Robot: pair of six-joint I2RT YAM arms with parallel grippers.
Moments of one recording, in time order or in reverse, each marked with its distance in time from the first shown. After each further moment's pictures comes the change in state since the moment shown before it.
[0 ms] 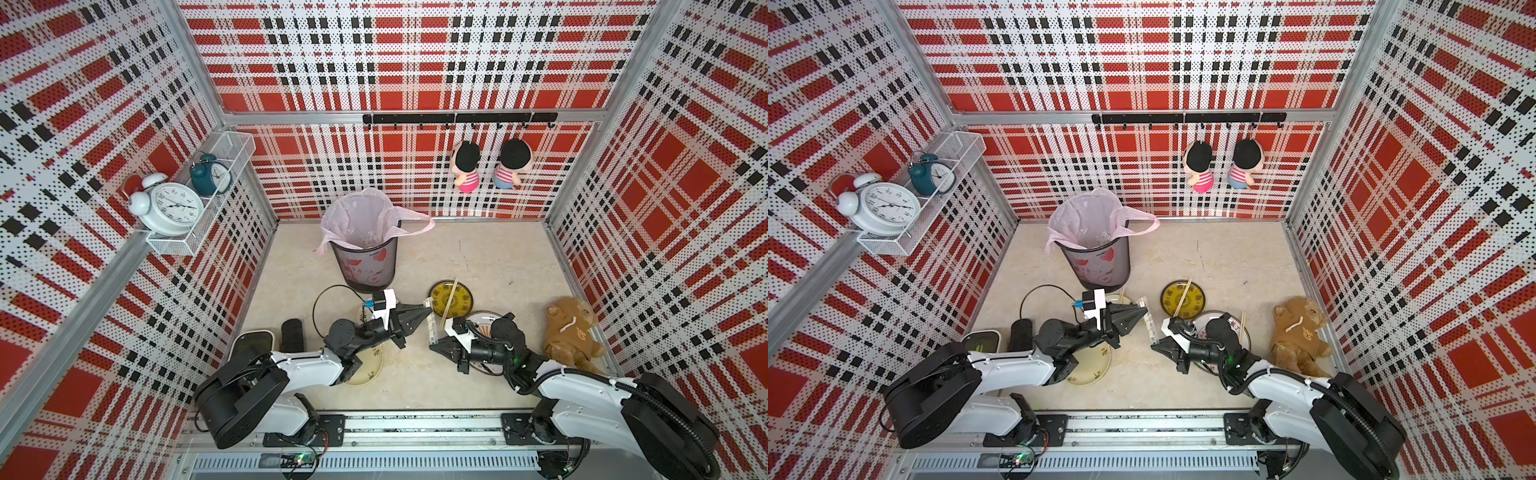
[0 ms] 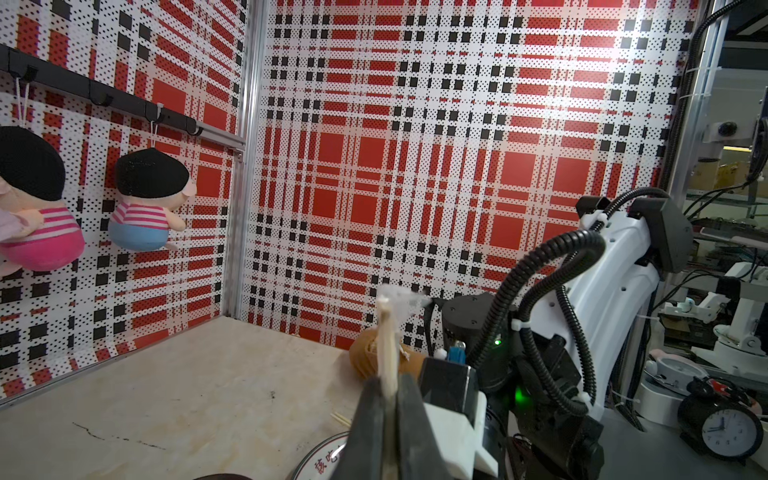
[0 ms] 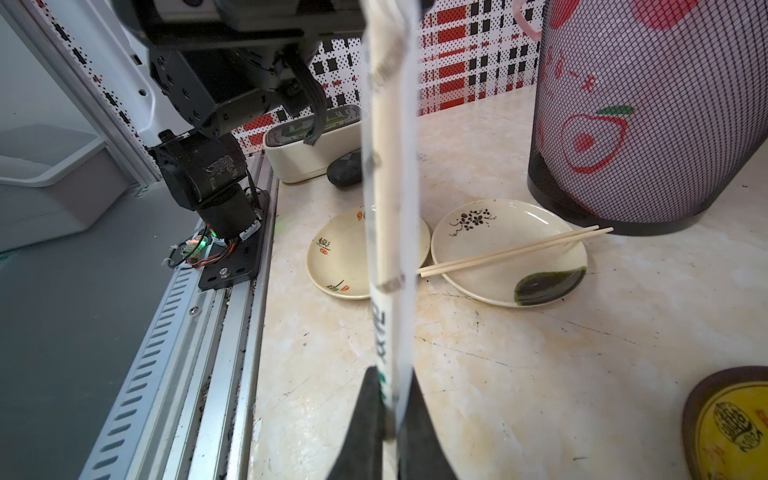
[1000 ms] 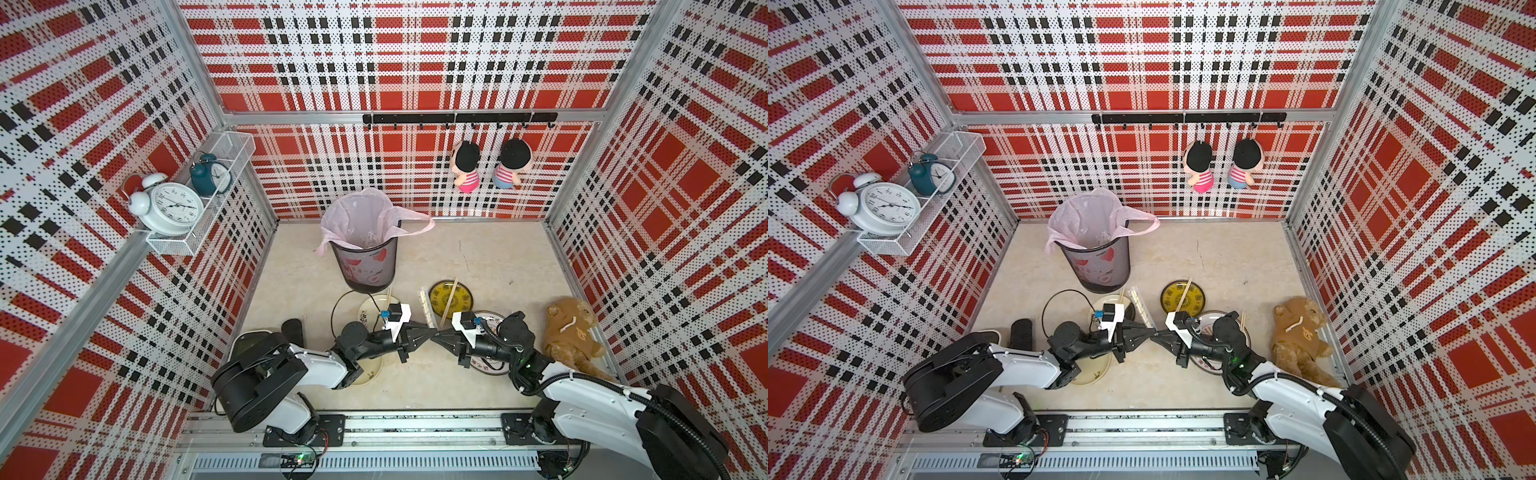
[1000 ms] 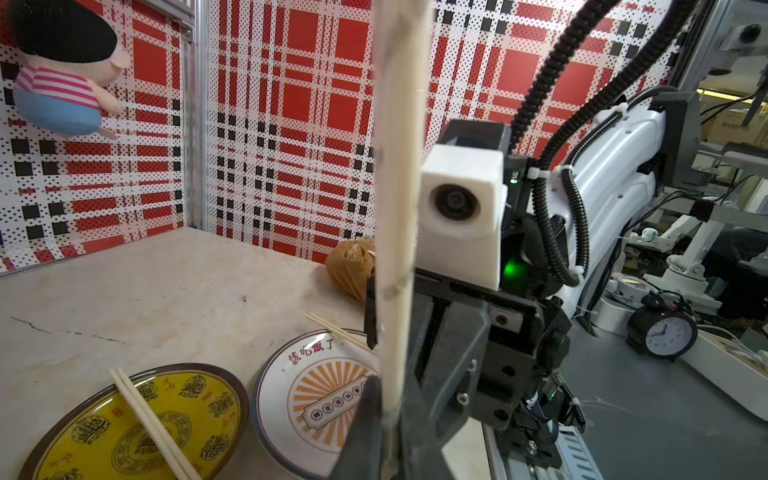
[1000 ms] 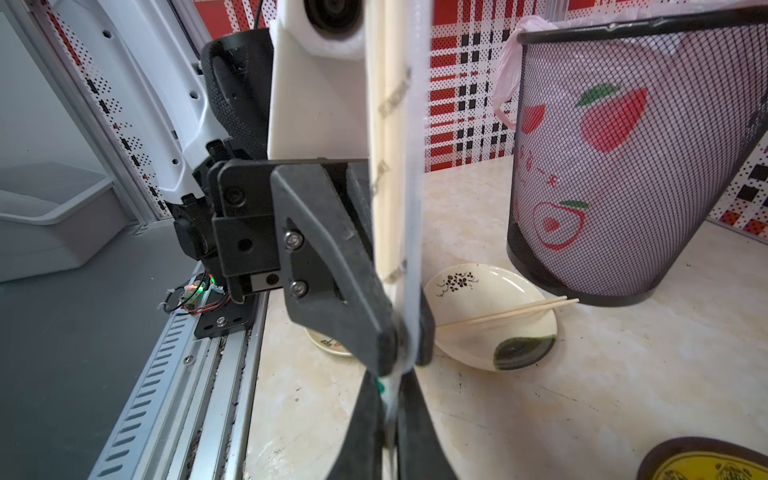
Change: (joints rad) left arm -0.017 0.089 -0.054 -0.047 0.080 0.034; right arm -0.008 -0.077 0.018 0.072 0.005 0.024
